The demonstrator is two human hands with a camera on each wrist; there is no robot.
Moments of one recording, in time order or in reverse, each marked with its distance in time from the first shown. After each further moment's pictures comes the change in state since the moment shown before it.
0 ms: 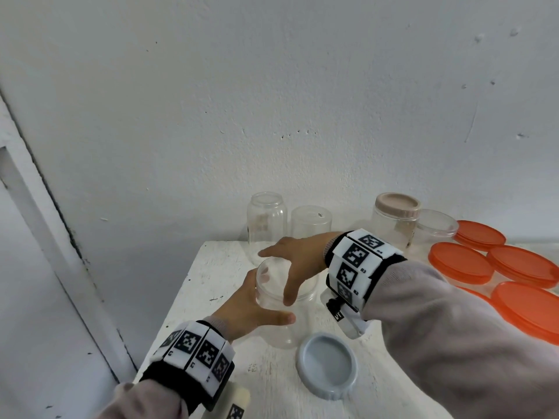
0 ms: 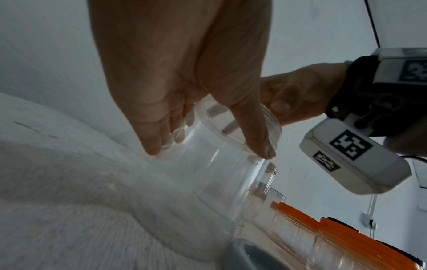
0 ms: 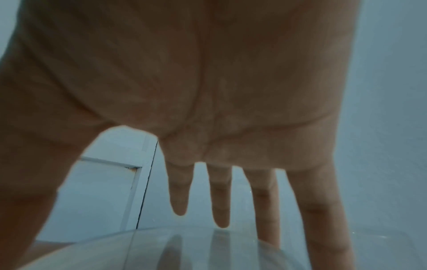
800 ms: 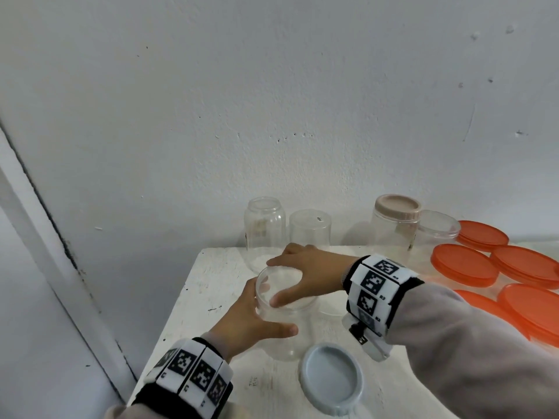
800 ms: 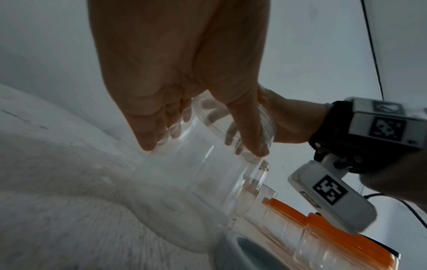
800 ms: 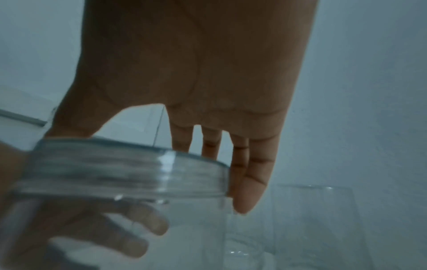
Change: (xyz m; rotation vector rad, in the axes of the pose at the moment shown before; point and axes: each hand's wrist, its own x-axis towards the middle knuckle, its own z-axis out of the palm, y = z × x) left_hand -0.003 0.001 0.002 -0.034 0.015 0.037; right_hand 0.024 0.036 0.032 0.183 0.264 -0.165
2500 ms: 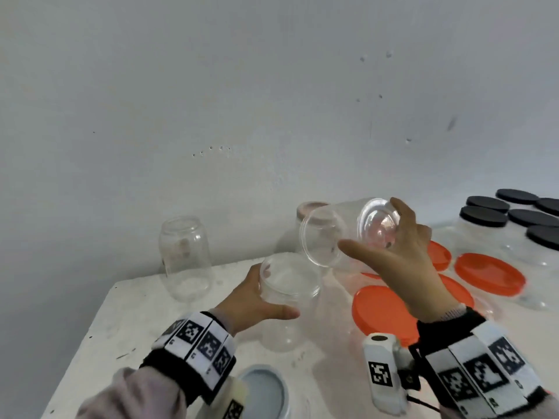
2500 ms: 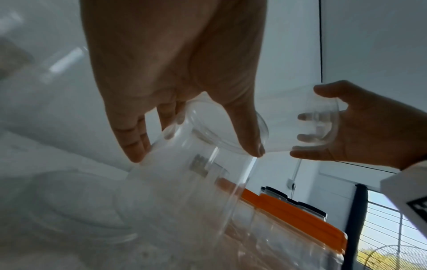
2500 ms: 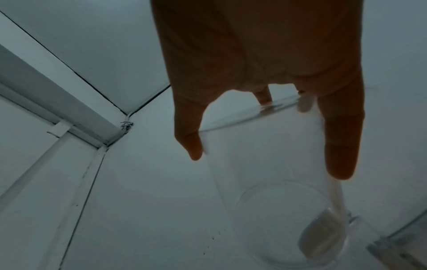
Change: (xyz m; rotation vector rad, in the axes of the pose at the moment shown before) left_hand 0.079 0.055 0.090 0.175 -0.228 0.027; right_hand -0.171 0.079 -0.021 0.723 1.136 0.470
